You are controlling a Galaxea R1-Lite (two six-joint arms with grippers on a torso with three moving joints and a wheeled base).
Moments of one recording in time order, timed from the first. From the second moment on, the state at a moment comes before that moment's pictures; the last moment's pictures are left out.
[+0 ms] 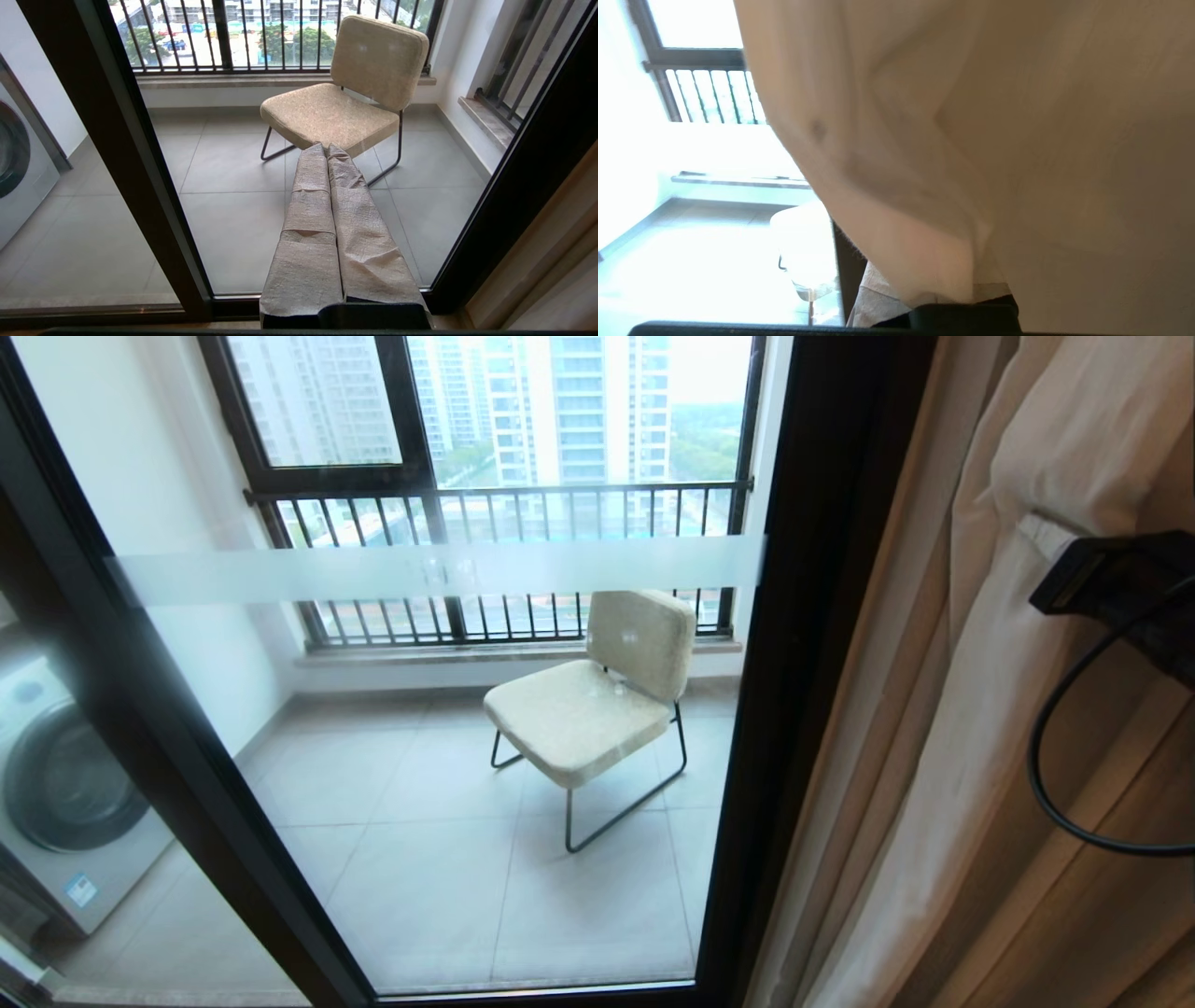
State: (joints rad) left arm 0.00 0.00 0.00 0.00 -0.01 -0.03; right arm 0.02 1.52 -0.76 -1.04 0.09 0.03
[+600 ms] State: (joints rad) left arm 0.00 0.00 0.00 0.00 -0.01 -0.03; right arm 0.02 1.53 -0.77 -1.04 0.09 0.03
